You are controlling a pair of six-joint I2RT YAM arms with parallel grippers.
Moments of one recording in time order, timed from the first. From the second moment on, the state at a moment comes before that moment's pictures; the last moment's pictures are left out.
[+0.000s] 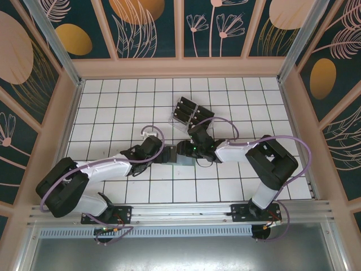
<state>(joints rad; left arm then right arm) -0.77 1.39 0.58 -0.10 -0.27 -0.65 0.79 1.69 0.77 0.10 -0.16 0.84</state>
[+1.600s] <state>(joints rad) -0.92 1.48 0.56 0.05 -0.28 -0.62 0.75 1.69 0.64 0.38 -0.28 1.10</state>
